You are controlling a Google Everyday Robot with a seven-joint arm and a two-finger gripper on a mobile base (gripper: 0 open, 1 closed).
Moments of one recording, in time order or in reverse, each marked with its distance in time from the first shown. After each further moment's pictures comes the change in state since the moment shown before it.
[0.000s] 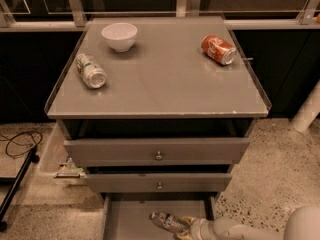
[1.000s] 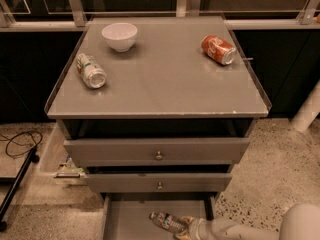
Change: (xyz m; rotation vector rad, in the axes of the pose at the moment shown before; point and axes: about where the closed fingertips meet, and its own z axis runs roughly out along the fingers) arm 0.002 -0.002 0.009 0.021 0.015 0.004
